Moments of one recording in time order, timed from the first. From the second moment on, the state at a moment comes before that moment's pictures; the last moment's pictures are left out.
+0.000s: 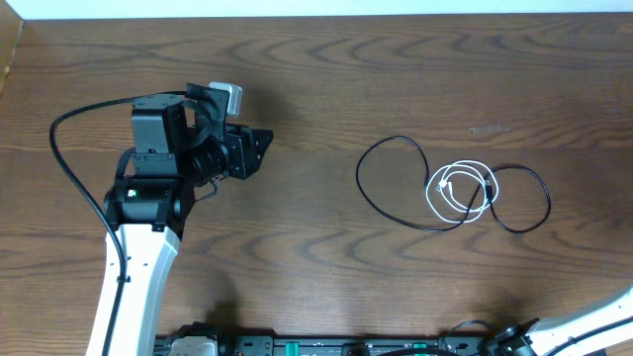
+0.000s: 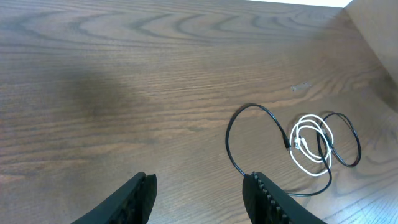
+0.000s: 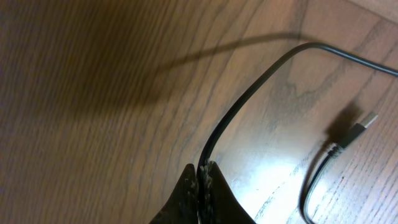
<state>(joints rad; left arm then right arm) -0.03 1.19 1.07 -0.60 0.53 -0.05 -0.96 2.11 1.69 -0.79 0.09 0.20</state>
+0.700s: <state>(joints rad) -0.04 1.19 1.07 -0.61 0.53 -0.05 -0.98 2.11 1.69 -0.80 0.16 0.18</state>
